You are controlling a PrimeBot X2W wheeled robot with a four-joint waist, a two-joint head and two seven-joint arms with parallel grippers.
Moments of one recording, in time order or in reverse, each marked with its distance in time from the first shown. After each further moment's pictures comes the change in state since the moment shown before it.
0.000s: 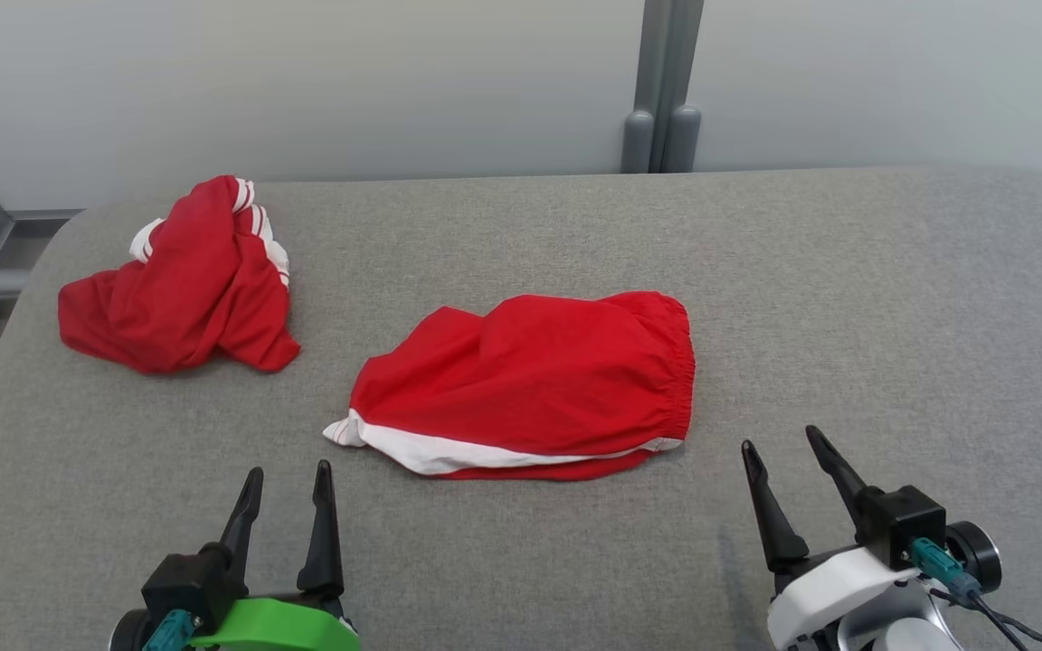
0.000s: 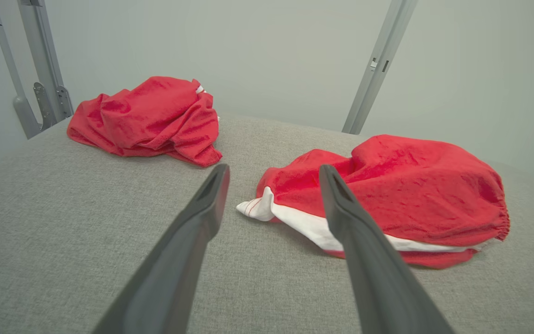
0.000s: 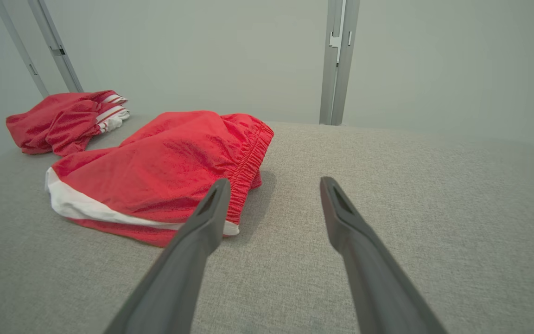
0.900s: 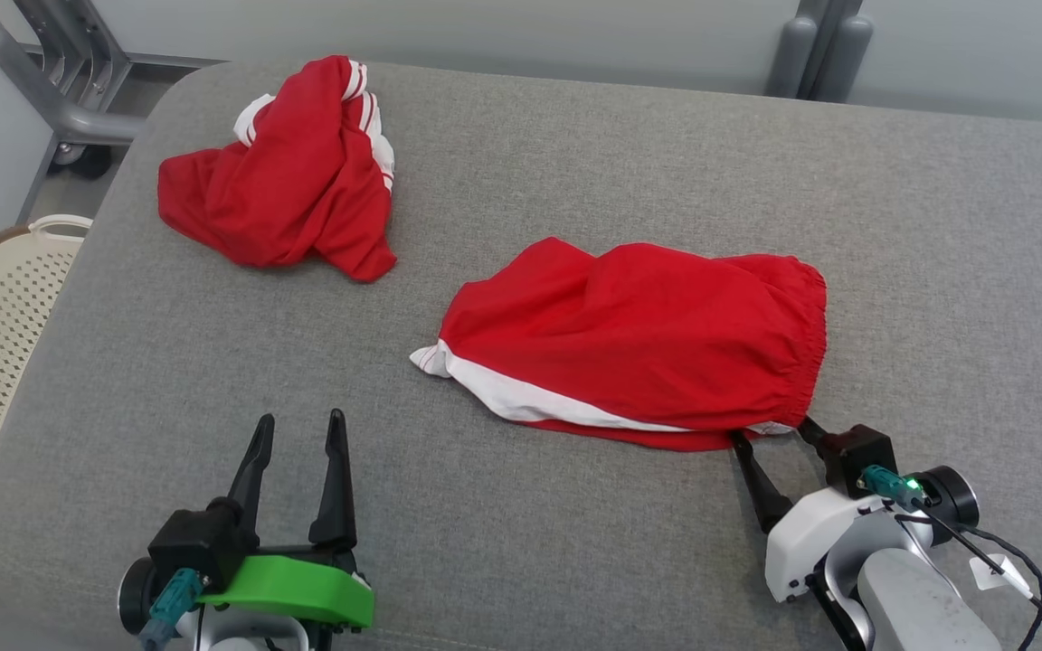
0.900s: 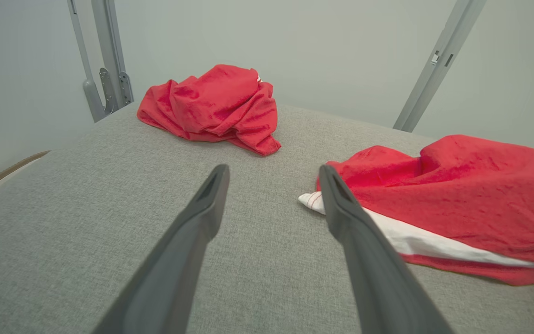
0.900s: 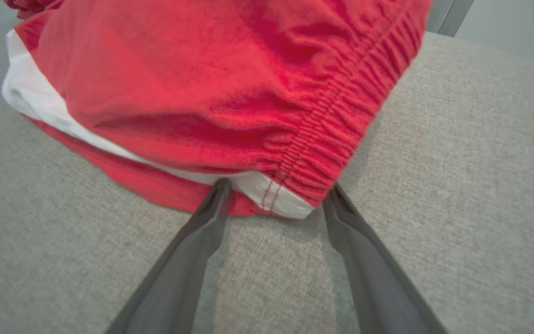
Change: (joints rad) left arm -0.072 0.000 -0.042 -0.032 -0.008 0.021 0.000; right arm -0.276 -0.070 0.109 0.425 -0.003 0.000 0.000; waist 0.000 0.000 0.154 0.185
